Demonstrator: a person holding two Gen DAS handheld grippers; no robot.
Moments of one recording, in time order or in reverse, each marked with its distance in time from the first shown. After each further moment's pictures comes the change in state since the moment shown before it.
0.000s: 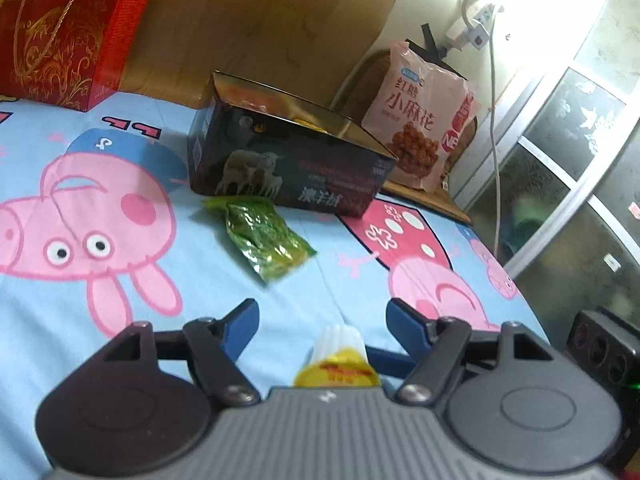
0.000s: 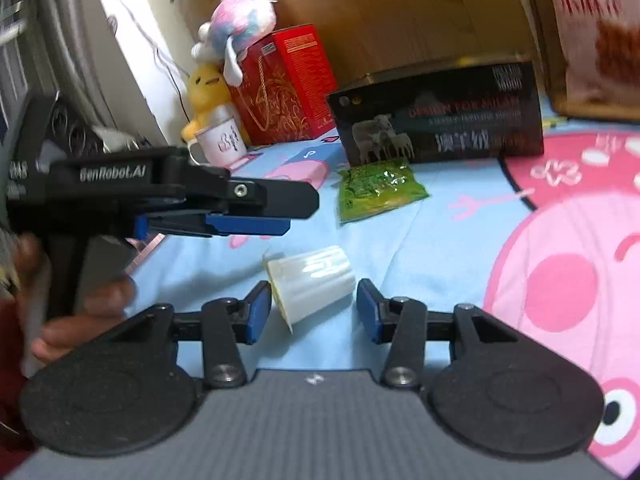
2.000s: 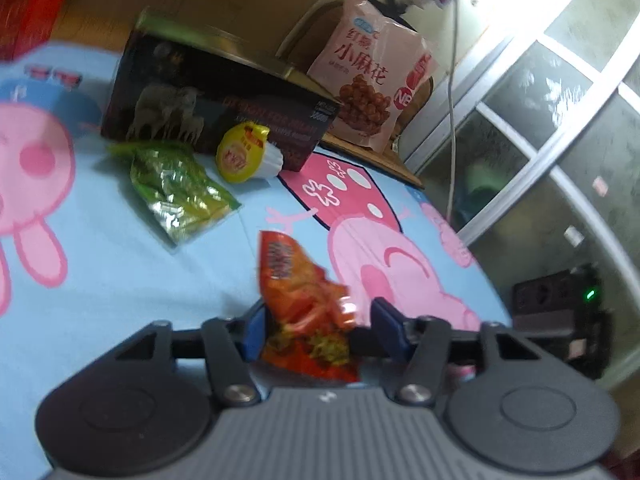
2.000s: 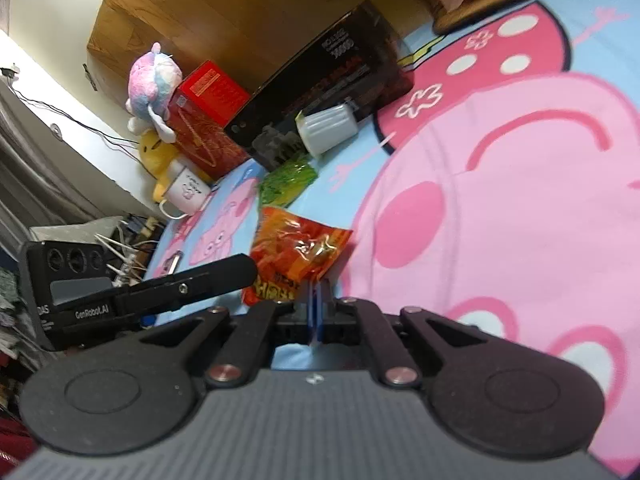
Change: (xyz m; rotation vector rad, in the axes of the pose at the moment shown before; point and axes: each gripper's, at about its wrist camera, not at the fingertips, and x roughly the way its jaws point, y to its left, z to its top) left arm 0.047 -0.008 -0.008 -0.036 0.114 -0.197; right arm -0.035 -0.089 -0.018 0.506 0.045 0.120
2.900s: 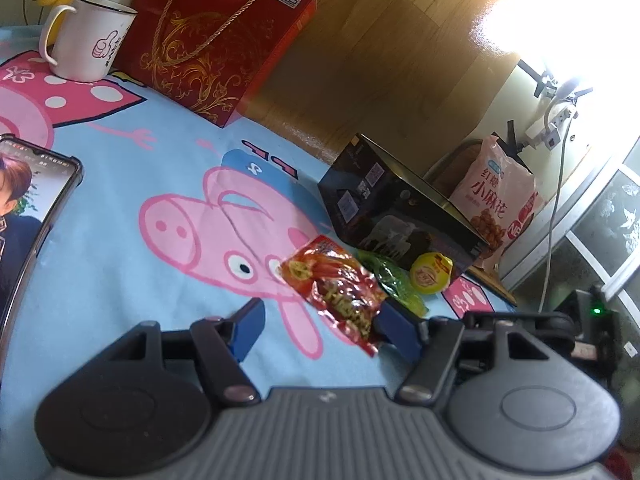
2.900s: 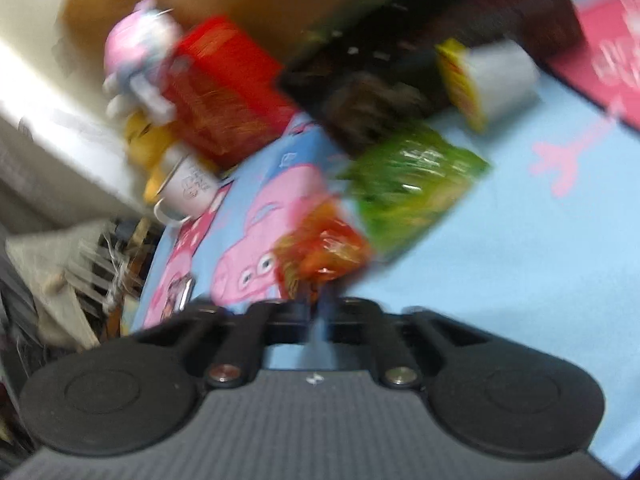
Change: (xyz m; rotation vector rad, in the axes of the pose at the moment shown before) left arm -0.106 0.086 -0.021 -0.176 -0.318 0.259; right arm 0.124 0.061 0.027 0.167 0.031 -0.012
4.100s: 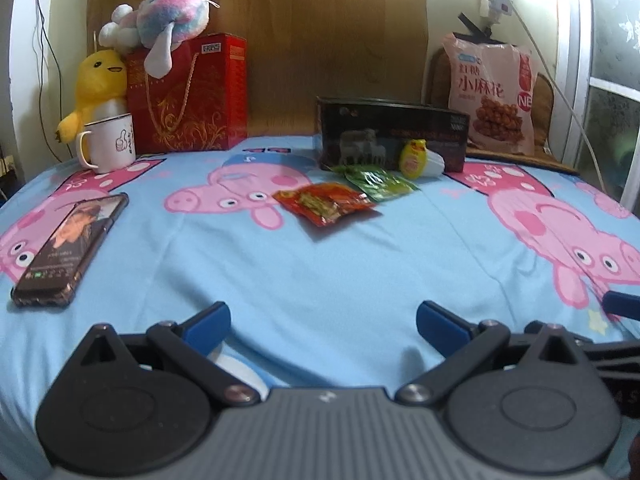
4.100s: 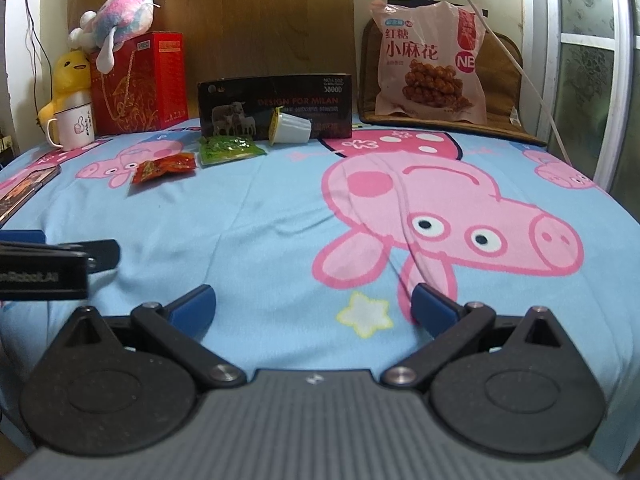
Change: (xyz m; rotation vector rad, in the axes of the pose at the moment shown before) left arm -0.043 -0.109 -0.119 0.440 -0.050 0.381; right arm -0.110 0.009 -0.154 -0.601 -0.398 -0.686
